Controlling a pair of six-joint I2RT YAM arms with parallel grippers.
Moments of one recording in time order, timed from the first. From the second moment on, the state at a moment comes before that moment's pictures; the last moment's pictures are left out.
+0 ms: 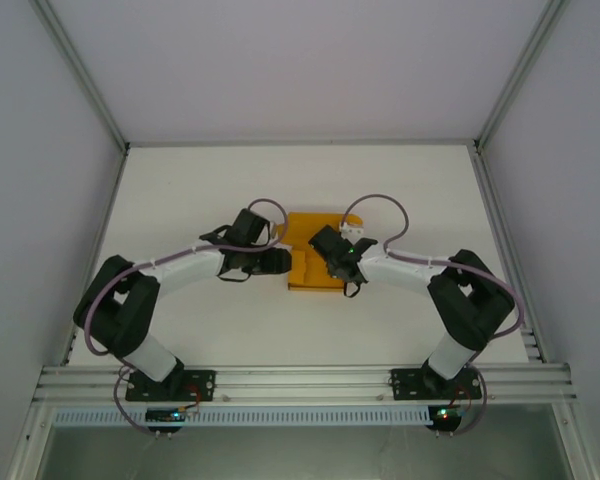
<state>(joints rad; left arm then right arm) -0.62 1.59 0.89 -0.31 0.24 -0.57 0.78 1.66 0.96 -0.51 0.43 0.82</state>
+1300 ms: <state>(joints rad) -0.65 1.64 0.92 -0.25 0.21 -0.58 0.23 1.45 0.82 -0.10 -0.52 -0.23</state>
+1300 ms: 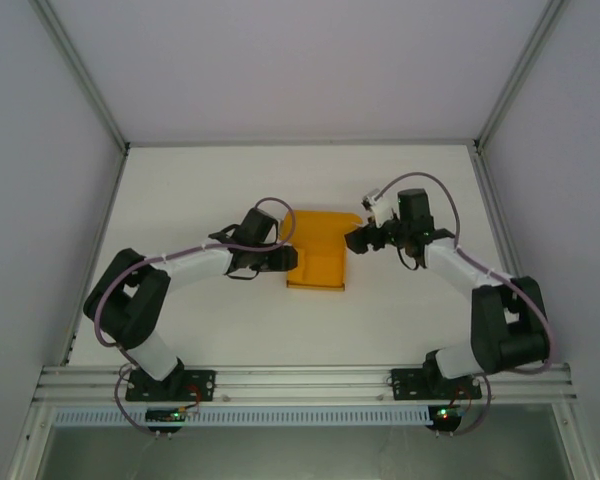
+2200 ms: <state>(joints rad) -0.65 1.64 0.92 -0.24 0.15 -0.44 0.30 1.46 0.93 -0.23 -0.68 -0.55</state>
